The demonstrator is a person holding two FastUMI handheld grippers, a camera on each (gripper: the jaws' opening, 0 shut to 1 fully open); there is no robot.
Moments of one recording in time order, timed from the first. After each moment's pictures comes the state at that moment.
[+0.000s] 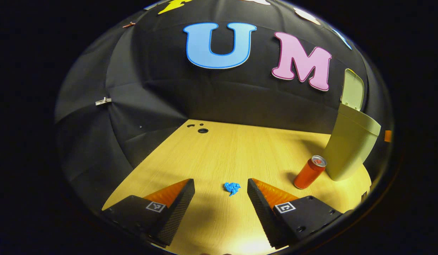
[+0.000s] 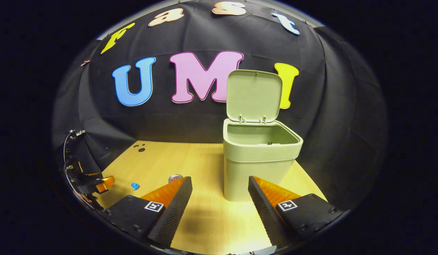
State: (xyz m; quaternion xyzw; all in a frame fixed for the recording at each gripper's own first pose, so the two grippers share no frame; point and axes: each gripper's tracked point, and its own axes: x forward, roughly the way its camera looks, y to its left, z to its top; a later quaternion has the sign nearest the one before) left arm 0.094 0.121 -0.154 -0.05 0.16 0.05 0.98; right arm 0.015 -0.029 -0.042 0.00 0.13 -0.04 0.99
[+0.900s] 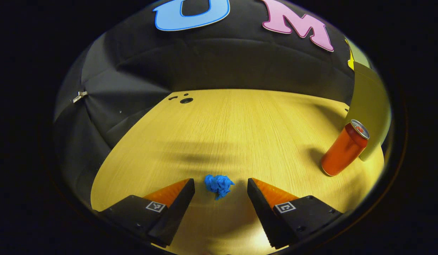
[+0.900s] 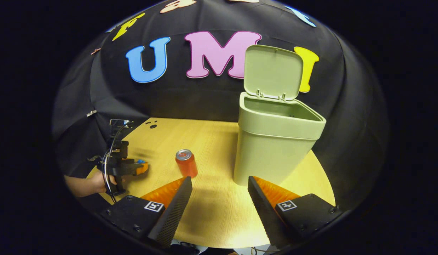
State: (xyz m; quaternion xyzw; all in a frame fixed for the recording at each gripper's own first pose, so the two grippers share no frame) left arm 0.184 0.094 -0.264 -0.01 0.28 0.04 0.96; right arm 0.006 -0.016 -0.100 -0.02 0.22 0.04 0.98
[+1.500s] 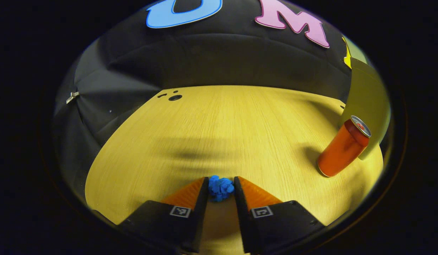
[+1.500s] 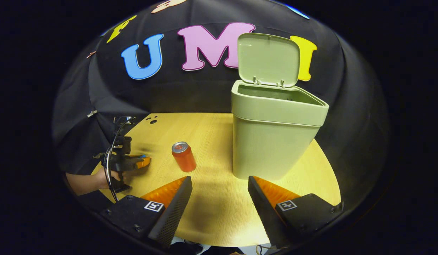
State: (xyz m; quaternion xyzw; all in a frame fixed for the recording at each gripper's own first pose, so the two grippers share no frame) left arm 0.196 0.075 -0.273 0.00 0.28 0.02 0.96; right arm 0.009 -0.035 -0.118 0.01 0.24 0.04 0.97
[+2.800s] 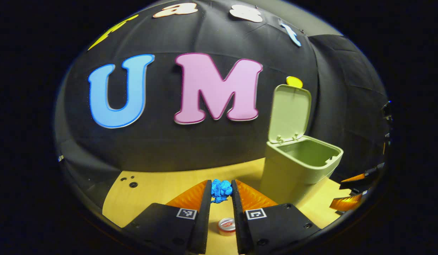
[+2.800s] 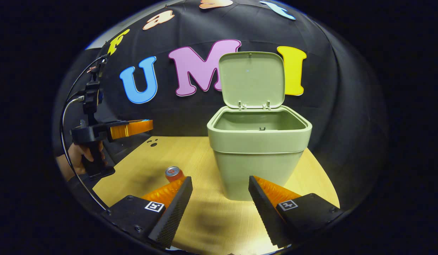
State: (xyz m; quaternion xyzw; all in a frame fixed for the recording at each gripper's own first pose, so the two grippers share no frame) left arm 0.178 -0.135 0.036 0.03 0.04 -0.17 0.98; right arm 0.035 -0.088 -0.073 0.04 0.14 0.05 0.99
